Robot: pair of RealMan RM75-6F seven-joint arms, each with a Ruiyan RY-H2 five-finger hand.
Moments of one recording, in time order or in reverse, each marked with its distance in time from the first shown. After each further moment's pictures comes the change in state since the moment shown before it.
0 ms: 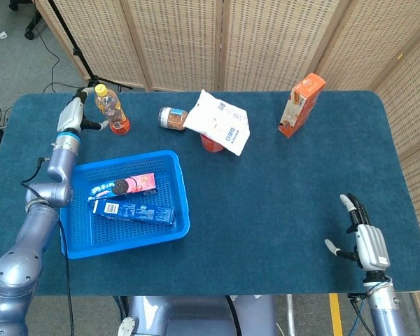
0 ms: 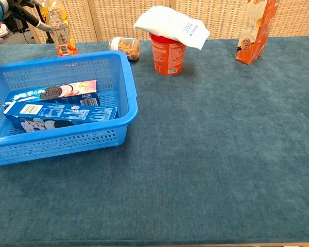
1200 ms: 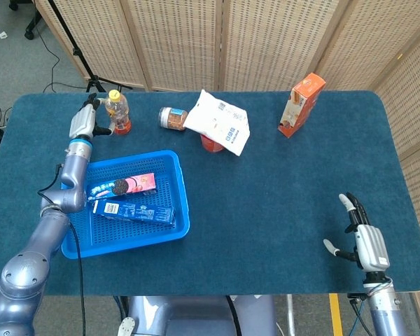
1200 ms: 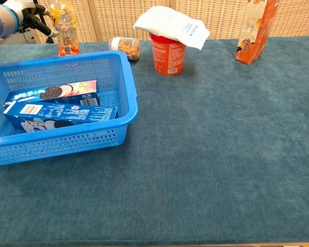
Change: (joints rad) left arm 0.003 -0.043 -0.042 -0.050 -0.084 0.050 0.190; right arm -0.002 0.015 -0.005 -0.027 -0.027 0.019 0.018
